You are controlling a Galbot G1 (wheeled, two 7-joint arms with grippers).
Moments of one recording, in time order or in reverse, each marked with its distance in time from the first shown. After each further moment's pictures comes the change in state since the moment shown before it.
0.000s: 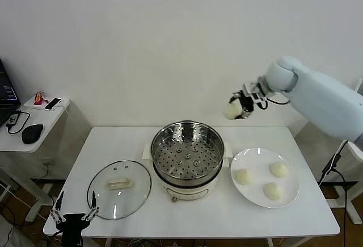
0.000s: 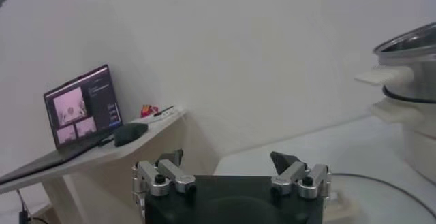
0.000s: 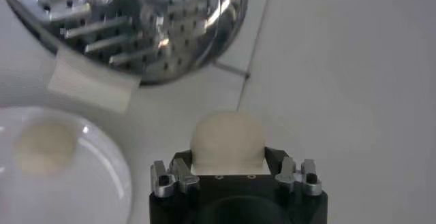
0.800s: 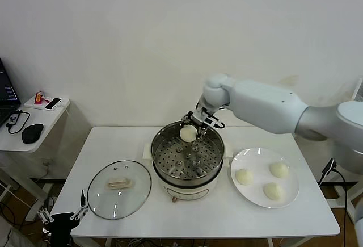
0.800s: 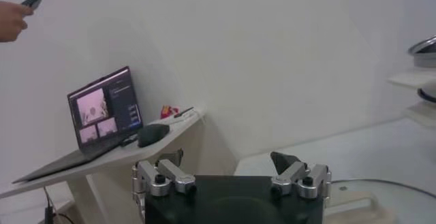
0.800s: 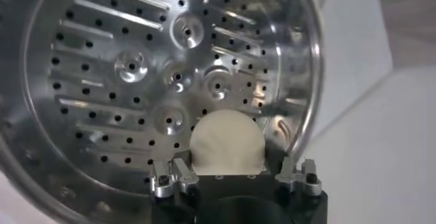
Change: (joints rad) left arm 0.002 -0.007 -0.056 -0.009 -0.030 -0.005 -0.003; right arm -0.038 0.292 -0.198 -0.143 -0.265 0.380 0.089
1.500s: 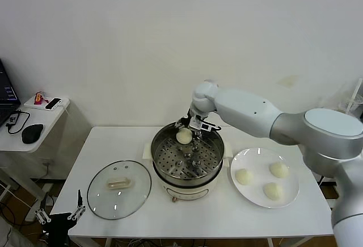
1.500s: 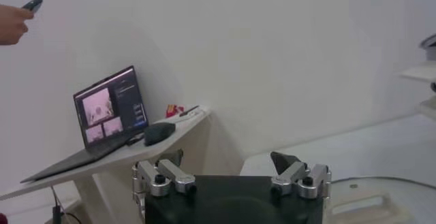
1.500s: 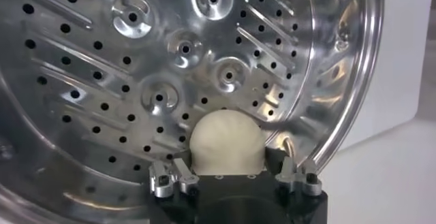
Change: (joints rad) left arm -0.007 0.003 -0.013 0.011 0.000 -0.002 -0.001; right arm -0.051 0.089 0.024 -0.124 -0.168 0.165 0.084
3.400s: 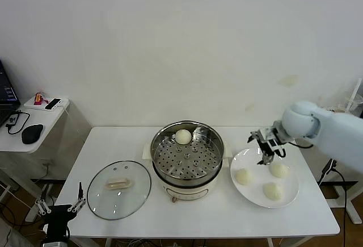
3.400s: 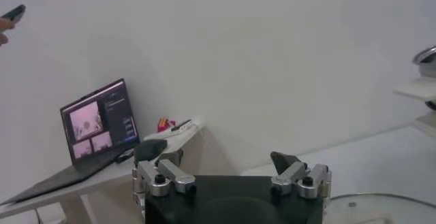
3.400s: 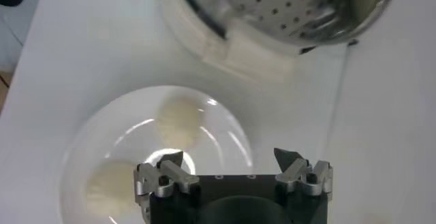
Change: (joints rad) left arm -0.032 0.062 -0.002 -0.011 -0.026 0.031 0.014; right arm -0.080 -0.778 0.072 0.631 0.406 -0.809 -0.126
